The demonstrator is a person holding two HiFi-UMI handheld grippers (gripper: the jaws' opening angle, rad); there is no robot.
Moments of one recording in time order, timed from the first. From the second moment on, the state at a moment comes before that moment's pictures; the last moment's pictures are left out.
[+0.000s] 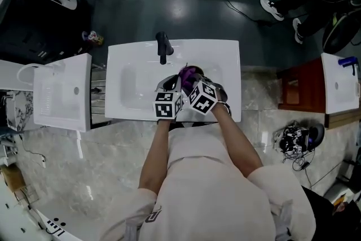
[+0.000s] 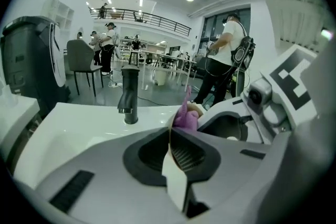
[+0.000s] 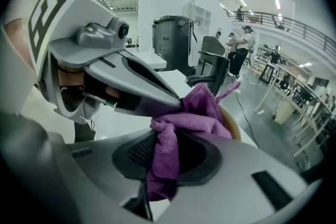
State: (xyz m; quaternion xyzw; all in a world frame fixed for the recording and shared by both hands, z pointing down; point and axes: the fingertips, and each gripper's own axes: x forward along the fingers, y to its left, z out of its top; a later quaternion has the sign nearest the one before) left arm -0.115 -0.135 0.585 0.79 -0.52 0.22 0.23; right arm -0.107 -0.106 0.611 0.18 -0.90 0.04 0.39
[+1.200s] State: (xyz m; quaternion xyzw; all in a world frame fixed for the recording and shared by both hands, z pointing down) left arm -0.135 -0.135 0.572 0.78 -0.55 0.25 0.15; right arm -0.079 -0.130 0.616 0.27 -0.87 0.08 0.40
